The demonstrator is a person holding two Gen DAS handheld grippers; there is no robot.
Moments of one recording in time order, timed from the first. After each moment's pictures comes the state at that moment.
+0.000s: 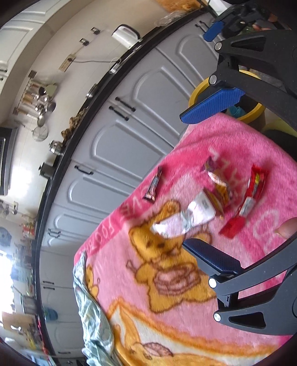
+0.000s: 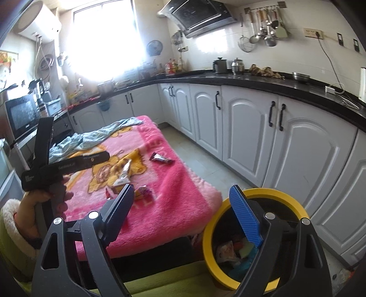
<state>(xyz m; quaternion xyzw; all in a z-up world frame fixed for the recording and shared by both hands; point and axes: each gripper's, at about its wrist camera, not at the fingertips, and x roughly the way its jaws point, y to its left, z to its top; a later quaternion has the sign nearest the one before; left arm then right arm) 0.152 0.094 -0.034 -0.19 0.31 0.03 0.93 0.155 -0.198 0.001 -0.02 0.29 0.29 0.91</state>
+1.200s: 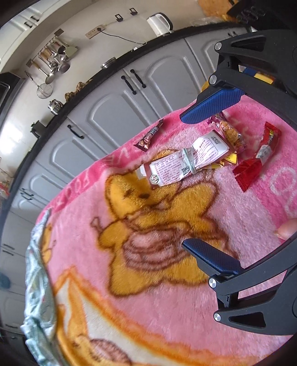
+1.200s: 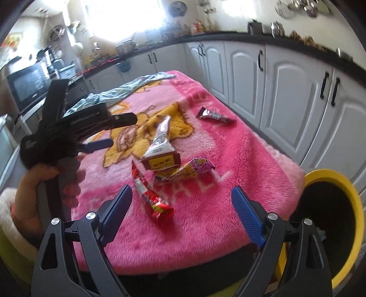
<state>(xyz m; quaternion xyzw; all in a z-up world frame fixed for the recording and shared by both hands) 0.176 0.177 -0.097 -0.31 0.37 0.06 0.87 0.194 -0.064 -0.078 -0.03 0.41 0.35 0.84</state>
